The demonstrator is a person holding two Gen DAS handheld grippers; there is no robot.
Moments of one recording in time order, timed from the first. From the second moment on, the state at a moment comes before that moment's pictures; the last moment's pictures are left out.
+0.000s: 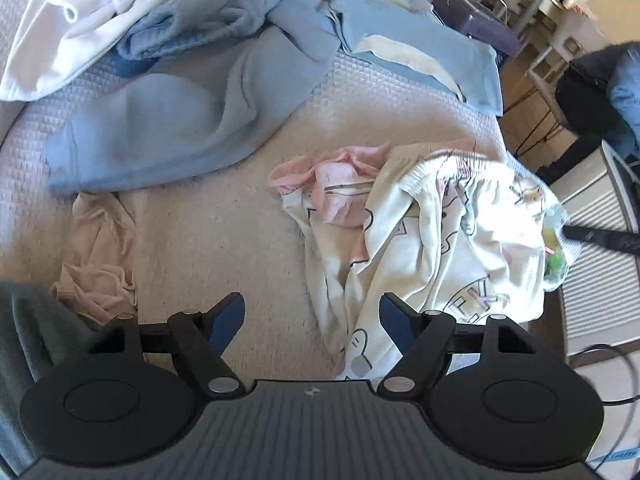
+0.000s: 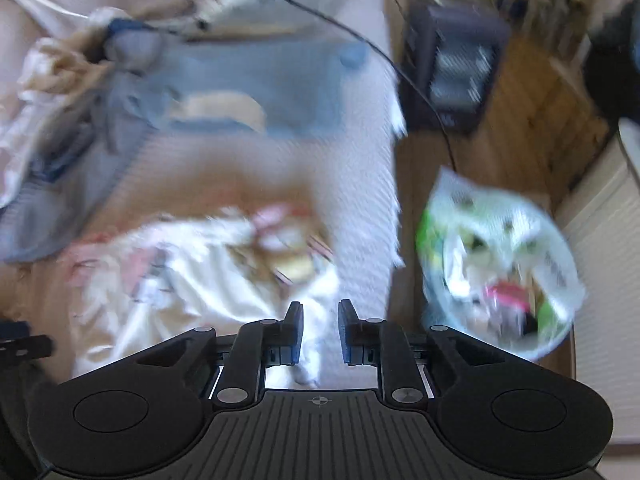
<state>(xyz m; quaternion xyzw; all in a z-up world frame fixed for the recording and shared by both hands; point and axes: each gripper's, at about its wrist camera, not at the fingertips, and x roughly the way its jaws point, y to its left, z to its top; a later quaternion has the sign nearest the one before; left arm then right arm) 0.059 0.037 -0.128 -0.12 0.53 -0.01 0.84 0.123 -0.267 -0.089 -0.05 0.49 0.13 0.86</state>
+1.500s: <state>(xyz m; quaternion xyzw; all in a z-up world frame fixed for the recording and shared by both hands) 0.049 0.052 -0.148 -0.12 0.55 -0.05 0.83 0.157 -0.075 -0.135 -0.09 0.52 0.30 0.79</state>
